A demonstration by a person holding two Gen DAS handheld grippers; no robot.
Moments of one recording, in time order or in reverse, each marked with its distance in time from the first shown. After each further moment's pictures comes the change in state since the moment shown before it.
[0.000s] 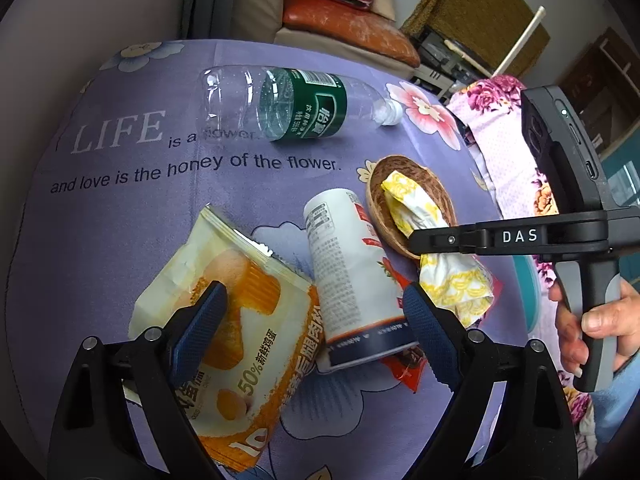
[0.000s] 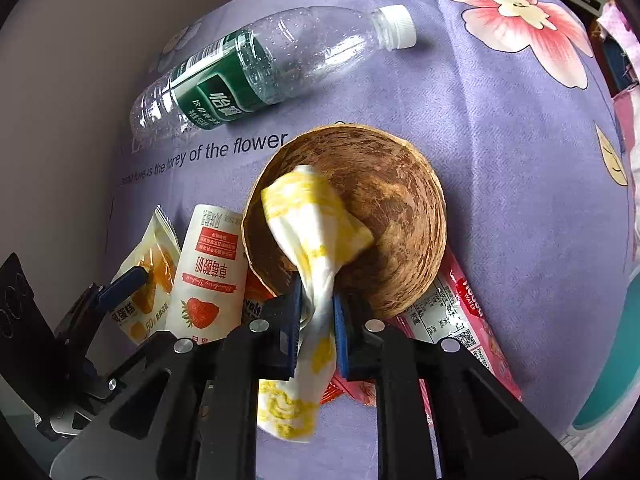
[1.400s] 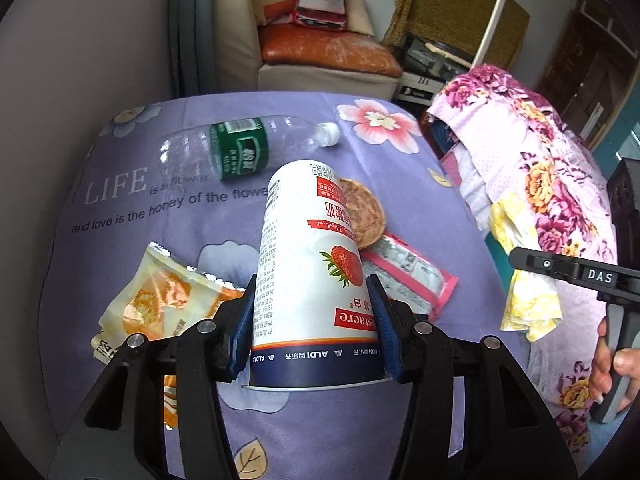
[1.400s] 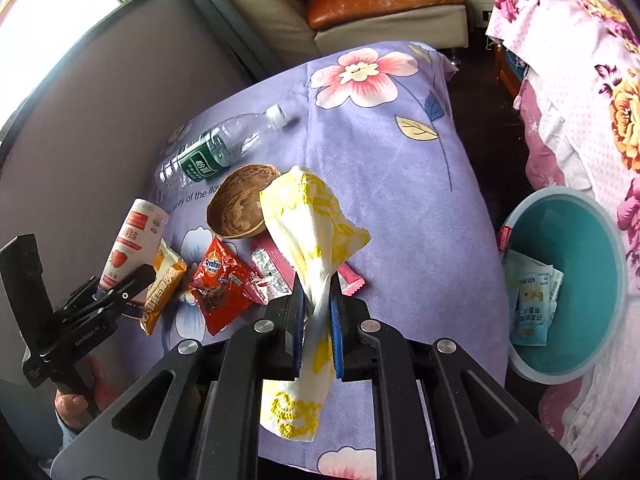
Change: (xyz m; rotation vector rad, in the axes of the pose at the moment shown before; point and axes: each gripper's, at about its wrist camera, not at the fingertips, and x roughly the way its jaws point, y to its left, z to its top) left arm -0.037 -0.099 -0.018 0.134 -0.101 0.098; right arm -0.129 -0.102 -0.127 0.136 -0.356 0.024
